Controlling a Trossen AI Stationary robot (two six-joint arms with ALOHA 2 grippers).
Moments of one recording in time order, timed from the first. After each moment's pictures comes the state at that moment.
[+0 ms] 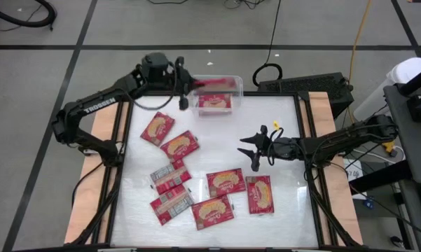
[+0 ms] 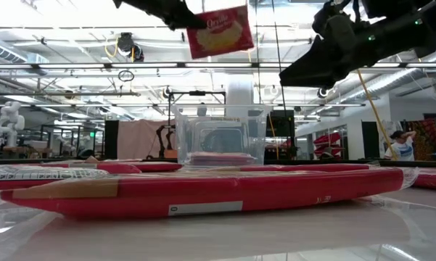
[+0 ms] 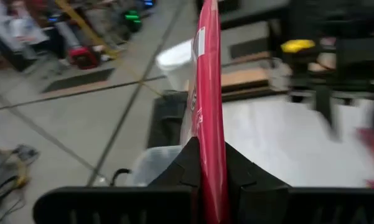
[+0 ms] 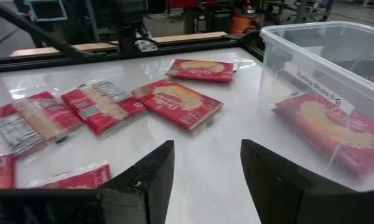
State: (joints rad) left arm 0.55 1.42 1.38 -0.28 0.31 0.43; right arm 0.13 1.11 0.37 0.43 0.39 0.15
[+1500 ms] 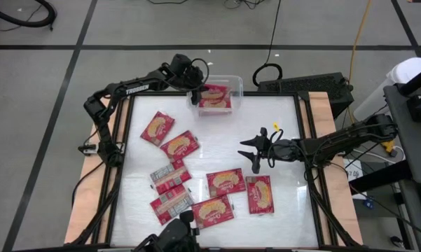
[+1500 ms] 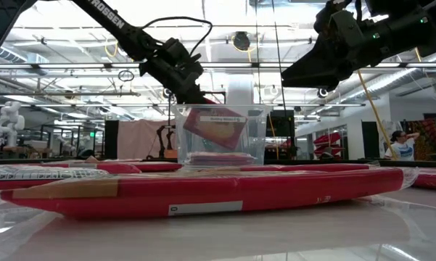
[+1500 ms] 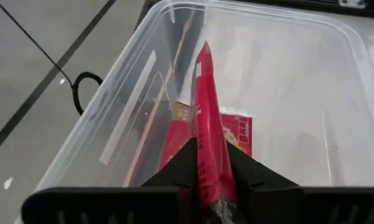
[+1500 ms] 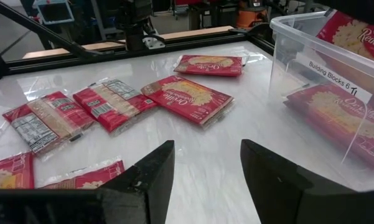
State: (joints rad) left arm 0.75 1.84 1.38 -0.21 0.44 0.34; right arm 0.15 1.12 0.37 0.42 0.39 0.20
